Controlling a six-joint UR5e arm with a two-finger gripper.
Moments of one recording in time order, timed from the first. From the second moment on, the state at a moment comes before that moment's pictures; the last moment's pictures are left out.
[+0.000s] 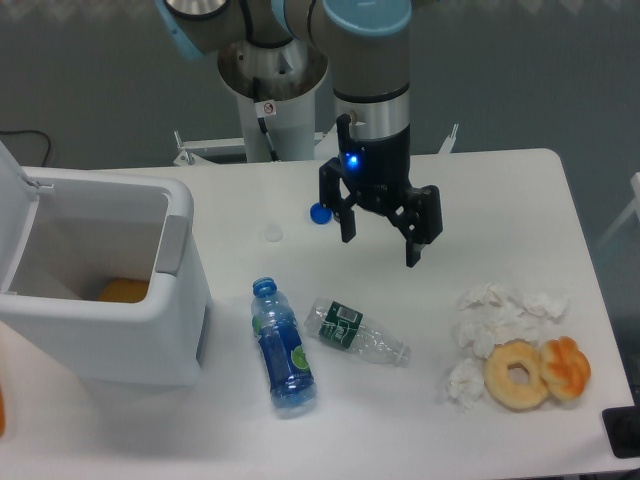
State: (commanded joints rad) arm 2.50 -1.69 -1.62 -0.97 1.46 1.12
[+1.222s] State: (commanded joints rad) arm 2.43 -1.78 -1.61 -0.95 1.47 0.49
